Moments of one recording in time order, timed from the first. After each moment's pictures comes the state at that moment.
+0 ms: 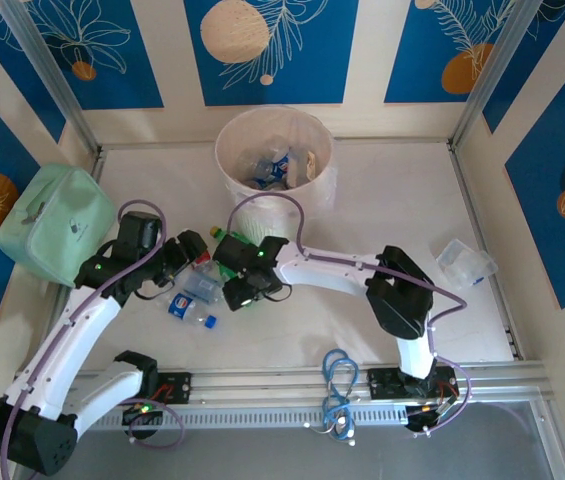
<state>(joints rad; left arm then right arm) -0.31 0.92 0.90 -0.83 0.16 -0.90 1.09 1.93 1.50 -0.86 0.03 0.58</state>
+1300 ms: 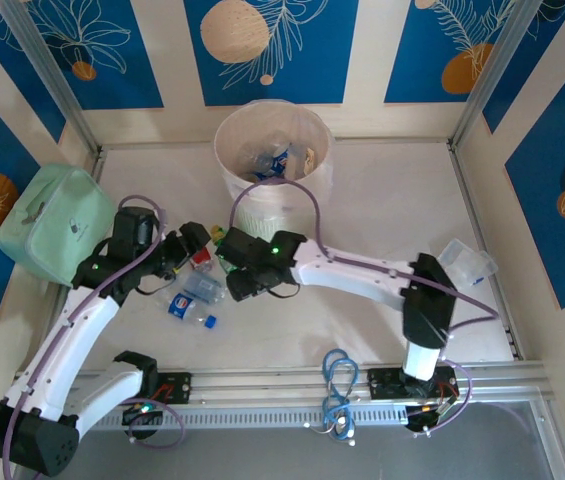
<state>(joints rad) -0.29 0.92 0.91 -0.73 0.30 -0.91 1.14 1.75 1.52 -0.93 0.12 0.60</state>
